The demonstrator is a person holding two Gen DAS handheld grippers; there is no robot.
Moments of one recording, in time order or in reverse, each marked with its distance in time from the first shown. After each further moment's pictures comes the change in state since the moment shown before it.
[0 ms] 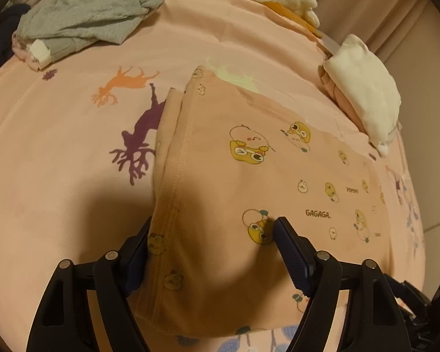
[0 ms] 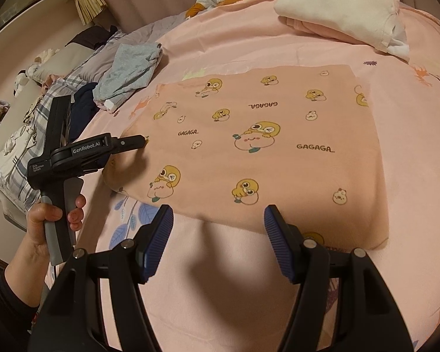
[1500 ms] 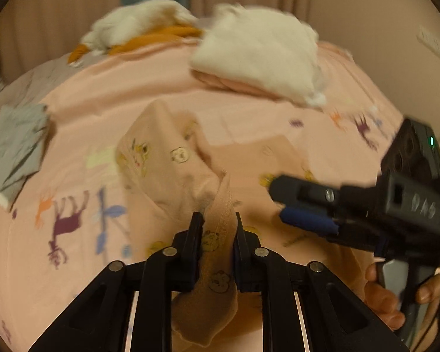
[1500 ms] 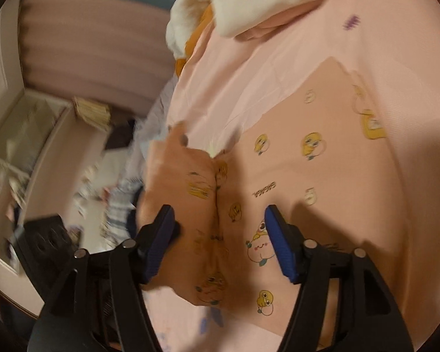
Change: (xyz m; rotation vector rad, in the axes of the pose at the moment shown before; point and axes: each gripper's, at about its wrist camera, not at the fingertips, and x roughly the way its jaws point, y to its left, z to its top) left arm 0.005 -0.207 -0.008 0.490 -0.030 0.086; right arm 0.018 -0.108 0.055 0.595 -0.131 0.479
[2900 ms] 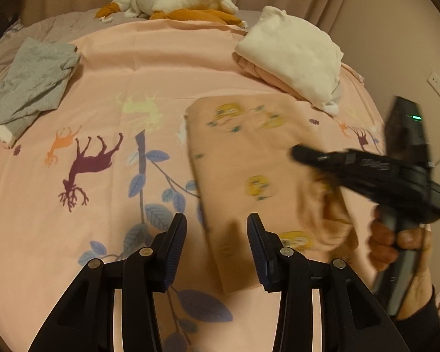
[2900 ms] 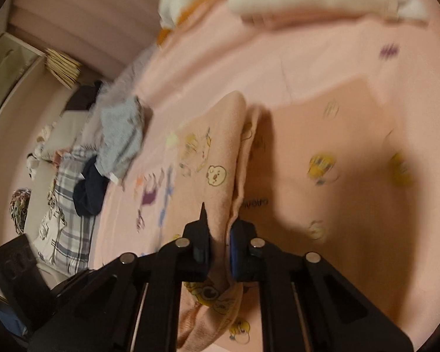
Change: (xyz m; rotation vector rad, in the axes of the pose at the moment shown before) left arm -0.039 0.079 -0.049 -0.221 0.018 -0.108; right arm 0.029 0.044 0.010 -0.283 0.033 -0.282
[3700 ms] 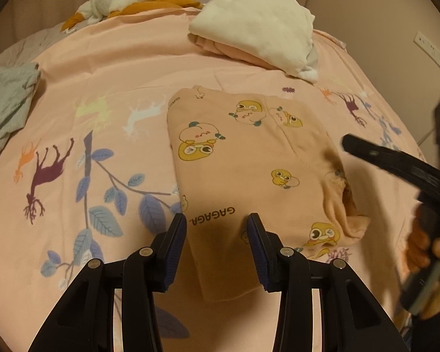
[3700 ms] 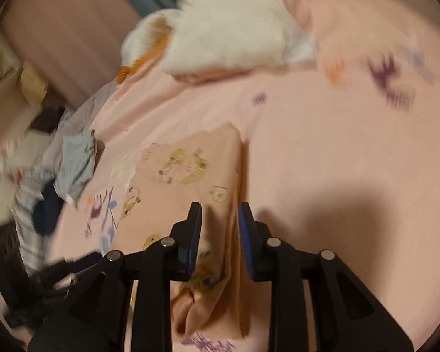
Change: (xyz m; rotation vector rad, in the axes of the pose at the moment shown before) left arm 0.042 -0.054 -0.013 0.146 0.045 0.009; right arm -0.082 -0.027 -0.030 -0.137 -0.174 -0.269
